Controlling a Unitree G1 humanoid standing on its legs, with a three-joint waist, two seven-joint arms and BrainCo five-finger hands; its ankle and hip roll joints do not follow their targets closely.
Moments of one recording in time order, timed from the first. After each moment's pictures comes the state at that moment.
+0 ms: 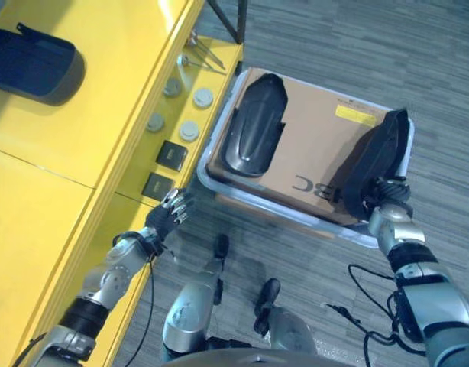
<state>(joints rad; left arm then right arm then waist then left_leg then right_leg) -0.13 0.49 -0.26 0.11 -0.98 0.19 -0.14 -0.54 -0.63 0.09 0.71 0.54 0.11 -0.50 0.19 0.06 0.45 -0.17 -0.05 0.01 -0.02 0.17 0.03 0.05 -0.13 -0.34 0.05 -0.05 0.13</state>
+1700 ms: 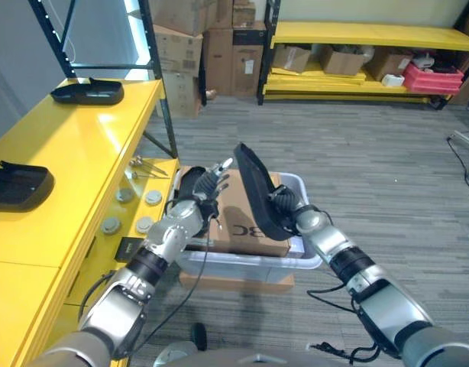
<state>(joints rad) -0.56 0.21 -0.43 0.36 -0.88 0.21 0.20 -0.57 -0.43 0.53 0.57 0.11 0.27 -0.13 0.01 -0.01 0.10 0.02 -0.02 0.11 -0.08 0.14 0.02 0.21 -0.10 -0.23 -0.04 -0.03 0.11</state>
